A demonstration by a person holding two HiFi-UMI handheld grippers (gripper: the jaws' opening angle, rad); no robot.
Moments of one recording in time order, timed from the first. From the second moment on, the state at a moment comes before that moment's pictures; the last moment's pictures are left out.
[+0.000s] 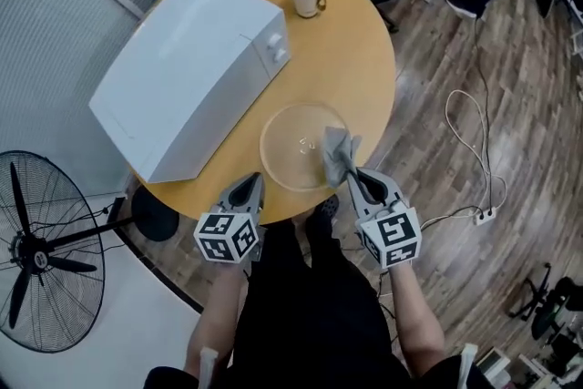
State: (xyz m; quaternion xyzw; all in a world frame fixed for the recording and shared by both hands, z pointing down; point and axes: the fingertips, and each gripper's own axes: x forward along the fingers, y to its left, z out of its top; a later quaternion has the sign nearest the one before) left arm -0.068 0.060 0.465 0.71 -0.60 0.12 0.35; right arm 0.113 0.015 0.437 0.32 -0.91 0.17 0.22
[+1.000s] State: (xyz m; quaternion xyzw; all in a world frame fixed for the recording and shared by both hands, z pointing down) left arm -0.098 0.046 0.591 0.63 -0.56 0.04 0.54; right arm 0.082 -0.013 0.527 0.31 -0.87 0.15 0.36
